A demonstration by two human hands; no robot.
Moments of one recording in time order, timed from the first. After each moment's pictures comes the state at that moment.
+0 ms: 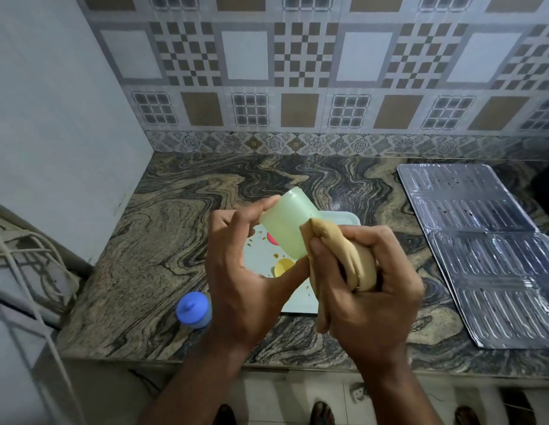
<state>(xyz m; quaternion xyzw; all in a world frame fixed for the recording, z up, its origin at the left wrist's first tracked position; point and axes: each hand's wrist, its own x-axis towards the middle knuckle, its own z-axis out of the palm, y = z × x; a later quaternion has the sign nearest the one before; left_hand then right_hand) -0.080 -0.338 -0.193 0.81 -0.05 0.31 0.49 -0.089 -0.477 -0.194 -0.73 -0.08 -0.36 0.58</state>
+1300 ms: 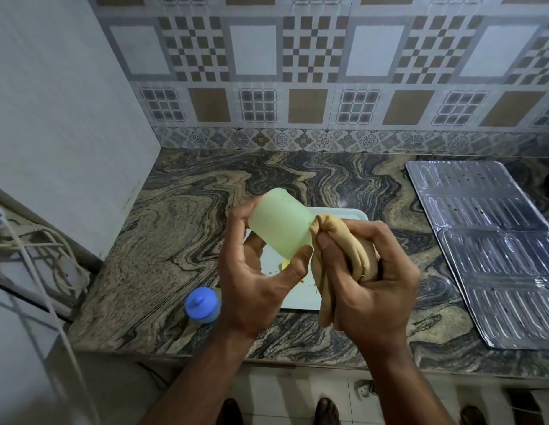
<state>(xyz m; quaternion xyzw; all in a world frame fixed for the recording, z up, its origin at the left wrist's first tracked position) -0.069 -0.330 -0.222 0.66 -0.08 0.21 0.72 -0.080 -0.472 -0.207 -0.69 -0.08 -0.28 0.66</state>
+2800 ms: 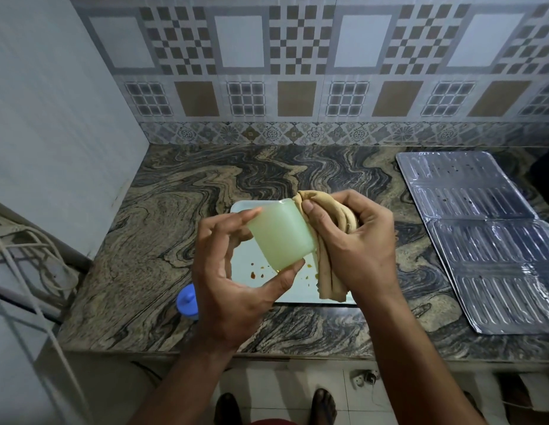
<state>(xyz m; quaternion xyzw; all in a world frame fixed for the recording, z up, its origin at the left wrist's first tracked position) -0.083 -0.318 -0.229 0.77 -0.11 0.30 0.56 -0.039 -0.488 -0.200 -0.72 0.00 -0.13 0.68</state>
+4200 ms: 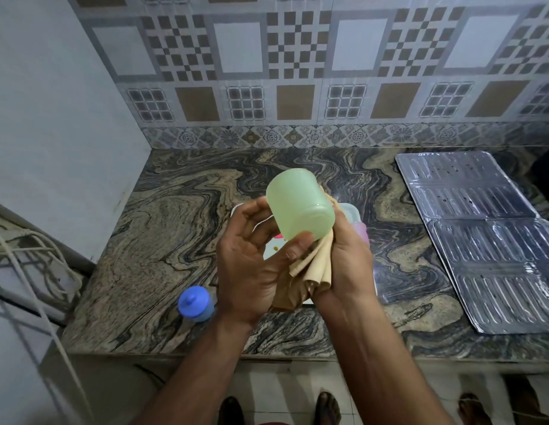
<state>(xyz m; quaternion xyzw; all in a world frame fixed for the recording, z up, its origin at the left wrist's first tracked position) -0.065 -0.350 -0.214 0.59 0.01 0.12 0.80 -0.052 -0.453 -0.195 -0.34 0.17 0.01 0.92</state>
